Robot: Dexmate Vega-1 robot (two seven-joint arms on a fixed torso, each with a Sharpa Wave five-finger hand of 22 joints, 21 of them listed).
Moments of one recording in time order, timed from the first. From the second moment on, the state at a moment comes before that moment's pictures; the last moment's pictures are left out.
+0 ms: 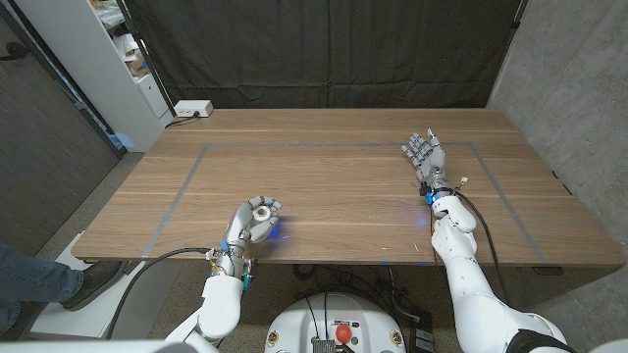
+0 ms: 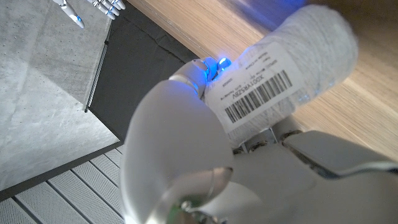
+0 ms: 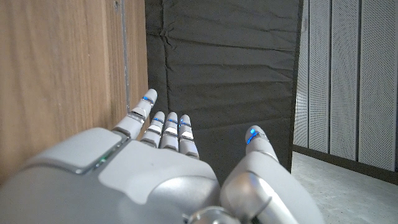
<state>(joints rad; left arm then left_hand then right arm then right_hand) 1.61 0.40 0.19 -1.97 0.32 -0.11 0.50 1.37 -0.03 0.47 -0.17 0.55 0.70 -0.04 0.73 0.59 0.64 -0.13 0.76 0.99 0.74 -0.07 0.86 0.79 0.55 0.10 0.93 0.42 -0.81 0.10 0.35 -1.04 0.24 0.36 0.51 0.14 -0.06 0.38 -0.11 0.30 0.19 0.07 0.20 0.19 0.14 0.08 0.20 0.19 0.06 0.04 0.22 0.22 0.27 0.01 0.29 0.17</state>
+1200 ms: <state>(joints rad) 1.60 0.40 0.14 -1.99 0.32 -0.17 0.50 1.38 -0.03 0.49 -0.16 0.61 0.71 -0.03 0.74 0.60 0.67 -0.12 0.75 1.09 0.75 -0.06 0.85 0.85 0.52 0.09 1.04 0.43 -0.86 0.11 0.31 -1.17 0.23 0.33 0.47 0.14 -0.06 0.38 -0.11 0.30 0.19 0.07 0.20 0.19 0.14 0.08 0.20 0.19 0.06 0.04 0.22 0.22 0.27 0.01 0.28 0.17</state>
